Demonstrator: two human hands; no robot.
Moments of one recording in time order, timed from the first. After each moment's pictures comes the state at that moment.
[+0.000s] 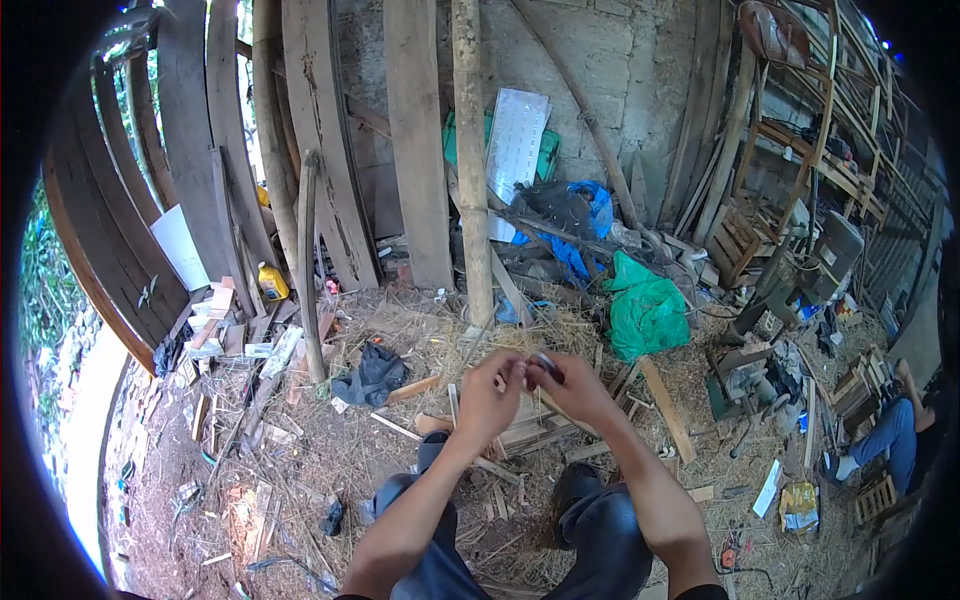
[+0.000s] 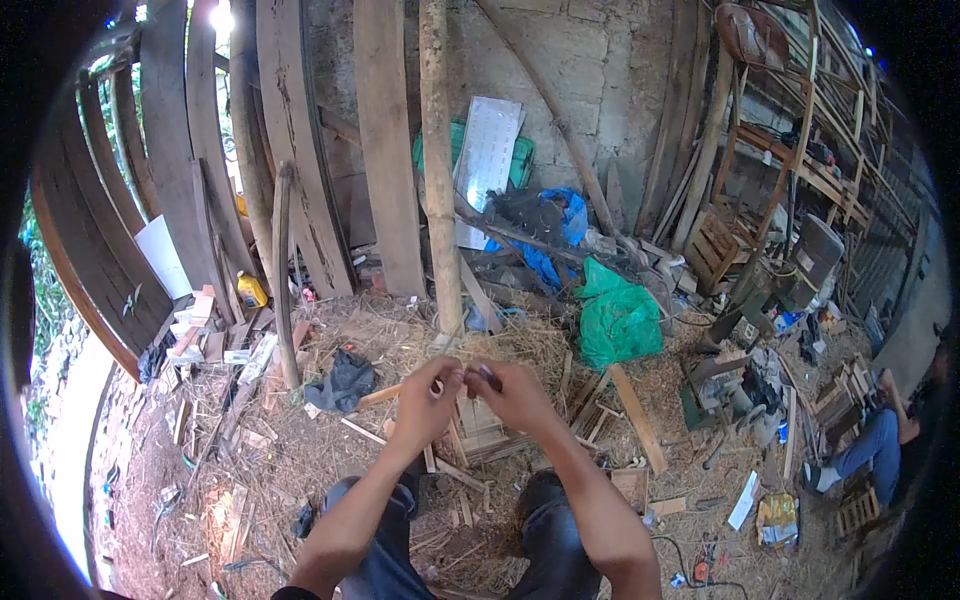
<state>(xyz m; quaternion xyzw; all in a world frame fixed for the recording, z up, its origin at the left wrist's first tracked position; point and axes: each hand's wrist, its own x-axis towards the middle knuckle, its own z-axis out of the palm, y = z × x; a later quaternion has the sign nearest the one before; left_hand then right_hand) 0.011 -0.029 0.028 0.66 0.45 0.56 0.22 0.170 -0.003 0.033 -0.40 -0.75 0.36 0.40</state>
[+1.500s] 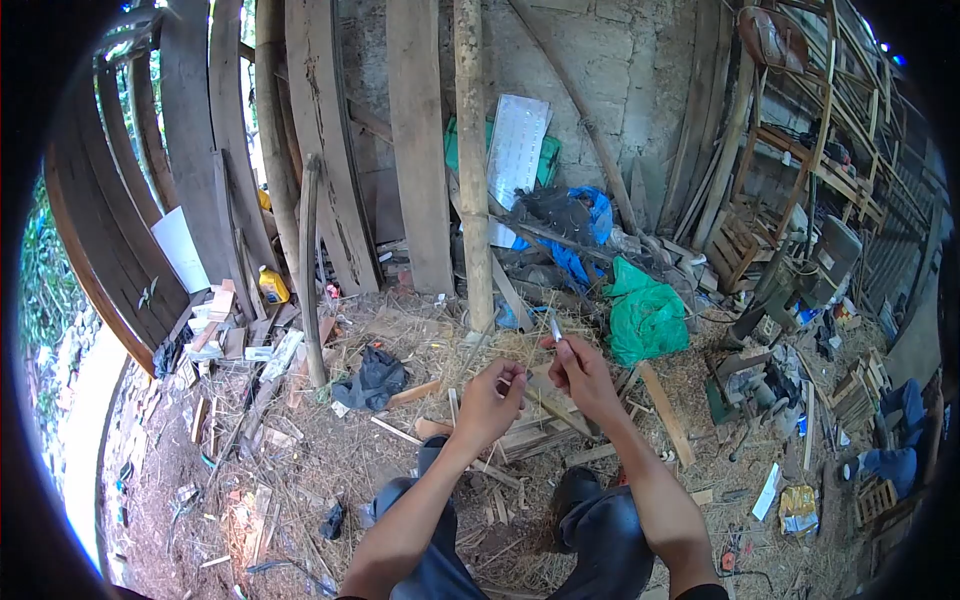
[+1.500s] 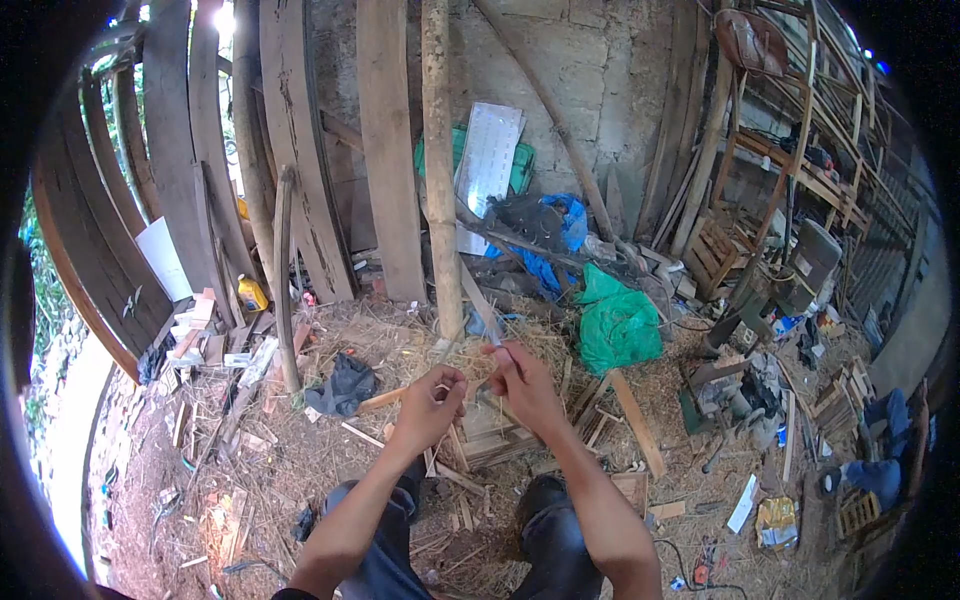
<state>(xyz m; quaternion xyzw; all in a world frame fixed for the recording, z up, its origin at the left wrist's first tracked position) 0.005 -0.033 0.024 0.59 0.48 0.49 0.41 0.176 -0.001 0.034 -0.40 -0.63 0.48 0.47</state>
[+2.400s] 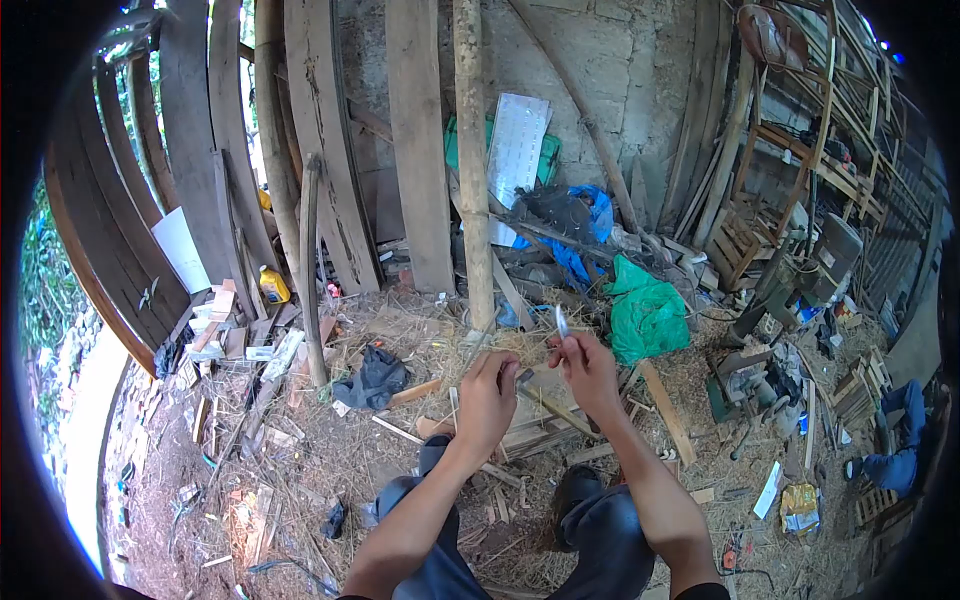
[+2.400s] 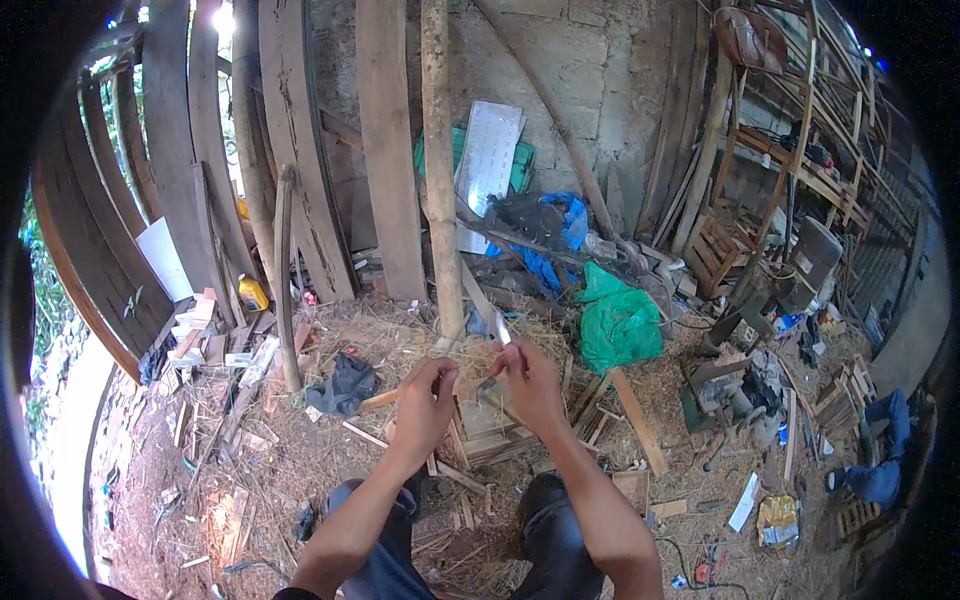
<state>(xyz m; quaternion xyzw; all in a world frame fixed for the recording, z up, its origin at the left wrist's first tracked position) 0.009 -0.032 0.029 0.66 0.47 0.57 0.12 0.173 0.009 0.017 -0.42 -0.66 0.34 0.52</state>
